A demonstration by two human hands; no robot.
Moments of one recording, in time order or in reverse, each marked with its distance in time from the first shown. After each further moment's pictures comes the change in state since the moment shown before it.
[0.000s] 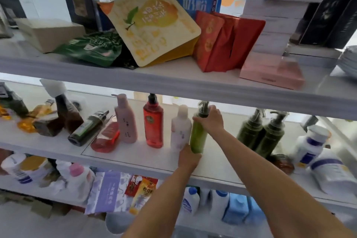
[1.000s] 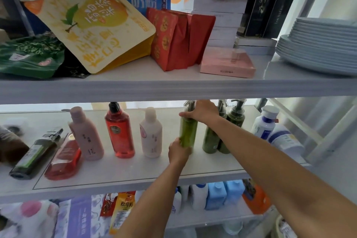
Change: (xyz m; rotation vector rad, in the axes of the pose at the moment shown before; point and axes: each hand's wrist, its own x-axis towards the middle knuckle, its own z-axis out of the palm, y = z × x) left_hand 0.004 0.032 0.033 -0.043 -0.071 0.131; right_hand -0.002 0.007 -0.068 -0.506 0.018 0.029
